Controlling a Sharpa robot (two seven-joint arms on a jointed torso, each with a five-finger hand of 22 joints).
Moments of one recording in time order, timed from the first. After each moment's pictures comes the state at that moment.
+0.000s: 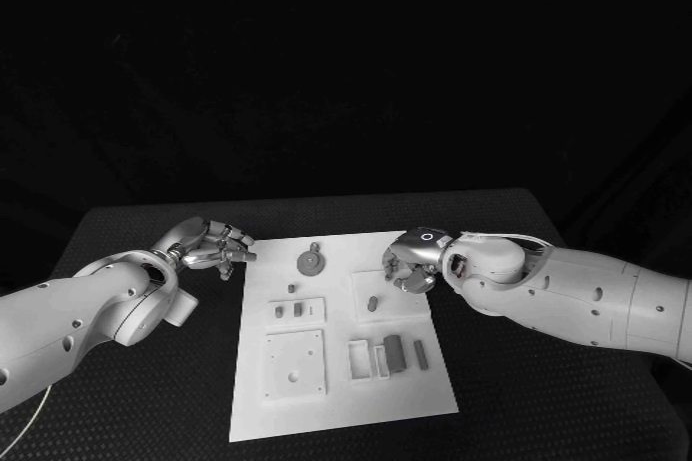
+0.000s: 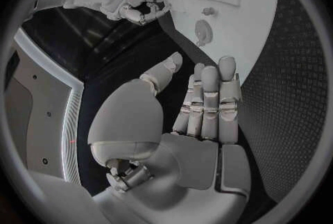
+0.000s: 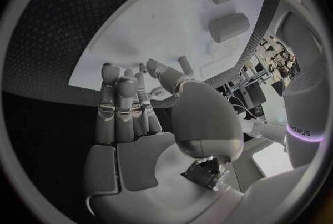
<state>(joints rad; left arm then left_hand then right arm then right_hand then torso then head) 1.20 -0.82 -0.07 1.33 -0.68 -0.27 0.11 1.14 -0.14 0.52 -0.26 0.05 0.87 0.17 0.24 0.52 1.16 0.09 0.14 0.40 1.06 -0.03 1.13 0.56 0.04 1.23 -0.12 0.42 1.29 1.12 -0.83 -0.04 1.40 -1.82 -0.17 -0.05 1.14 -0.10 0.66 -0.23 0.15 0.91 0.16 0.27 0.53 1.07 0.11 0.18 0.14 1.31 0.00 1.03 0.93 0.25 1.20 0.01 0.61 1.31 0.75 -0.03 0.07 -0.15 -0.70</state>
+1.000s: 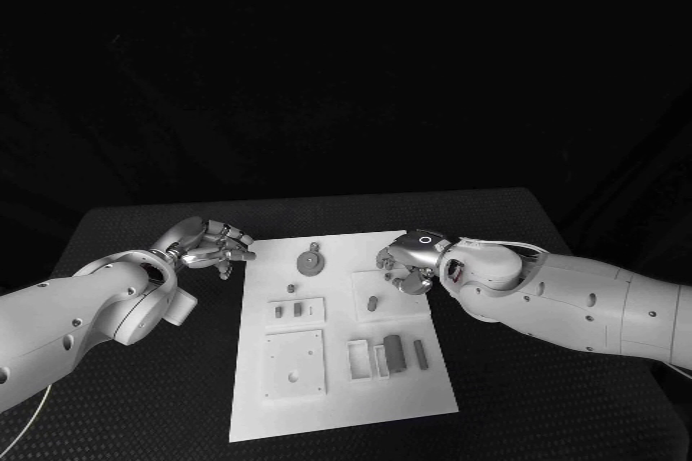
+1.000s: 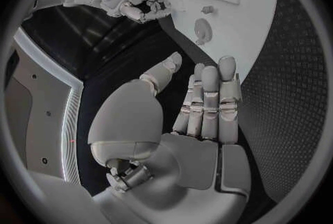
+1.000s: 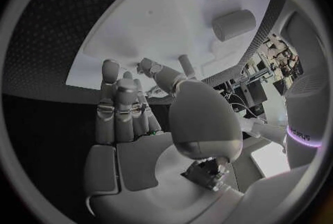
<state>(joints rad) 1.20 -0.82 -0.07 1.32 -0.67 -0.27 0.11 1.14 -0.13 0.52 -0.27 0.05 0.86 0.18 0.24 0.52 1.15 0.09 0.14 0.40 1.06 -0.02 1.13 0.56 0.04 1.23 -0.12 0.42 1.28 1.10 -0.82 -0.05 1.39 -1.82 -0.24 -0.06 1.19 -0.13 0.67 -0.29 0.15 0.77 0.18 0.21 0.48 1.06 0.13 0.07 0.07 1.32 0.02 1.13 0.95 0.25 1.20 0.04 0.50 1.27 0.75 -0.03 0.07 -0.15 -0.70</state>
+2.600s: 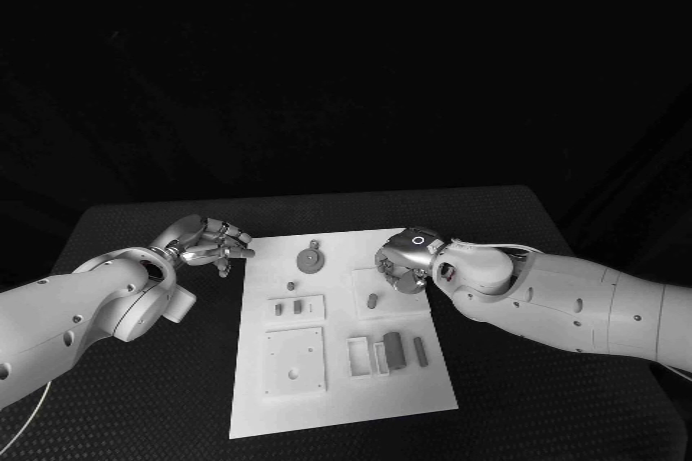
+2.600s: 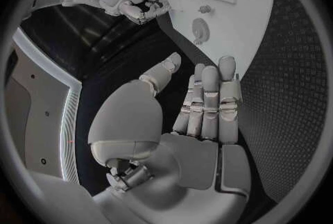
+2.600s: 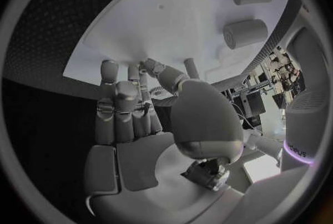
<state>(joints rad) 1.20 -0.81 -0.07 1.31 -0.67 -0.27 0.10 1.12 -0.13 0.51 -0.27 0.05 0.85 0.18 0.24 0.52 1.14 0.09 0.14 0.40 1.06 -0.02 1.13 0.56 0.04 1.22 -0.12 0.41 1.28 1.09 -0.78 -0.05 1.37 -1.94 -0.28 -0.09 1.18 -0.14 0.65 -0.22 0.15 0.94 0.14 0.30 0.49 1.25 0.09 0.11 0.11 1.31 -0.02 1.19 0.93 0.24 1.24 0.03 0.49 1.31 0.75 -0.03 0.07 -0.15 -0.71</state>
